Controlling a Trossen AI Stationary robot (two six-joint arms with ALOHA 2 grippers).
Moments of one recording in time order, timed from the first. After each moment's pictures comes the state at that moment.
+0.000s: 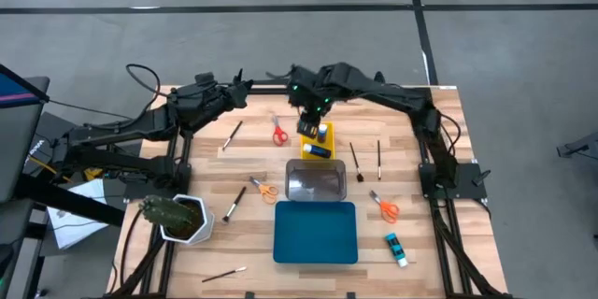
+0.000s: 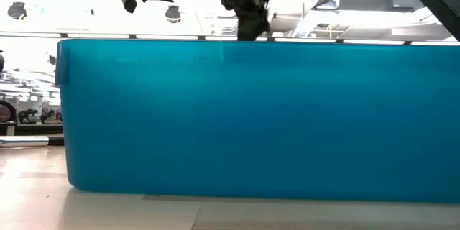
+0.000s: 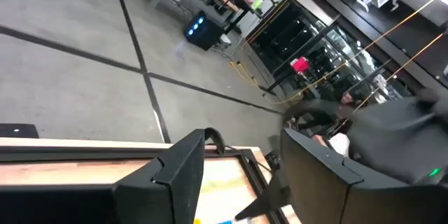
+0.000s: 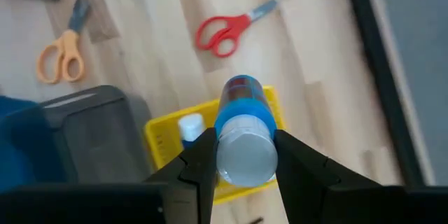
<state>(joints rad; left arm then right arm) 0.25 0.96 0.90 -0.06 -0.60 -0.83 -0.29 2.12 2.26 -1.36 0.05 0.00</state>
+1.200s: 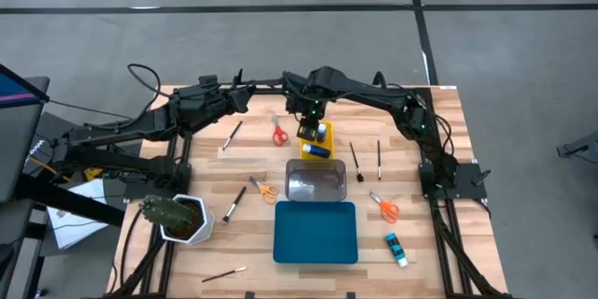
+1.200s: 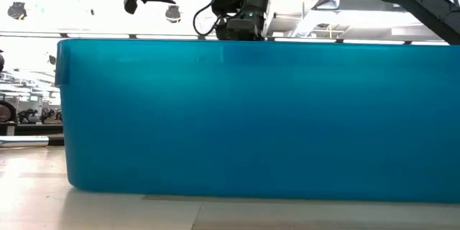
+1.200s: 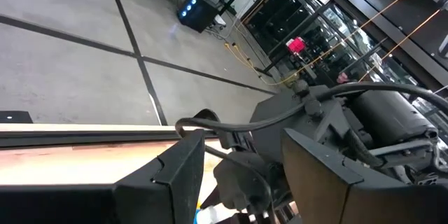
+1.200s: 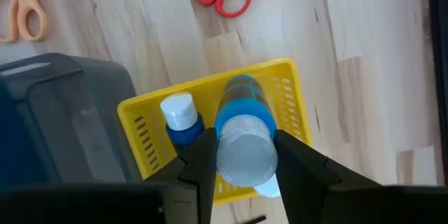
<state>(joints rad) 0.25 0.96 0.90 -0.10 -0.53 -0.83 -0.34 2.24 2.26 -1.39 -0.03 -0.09</state>
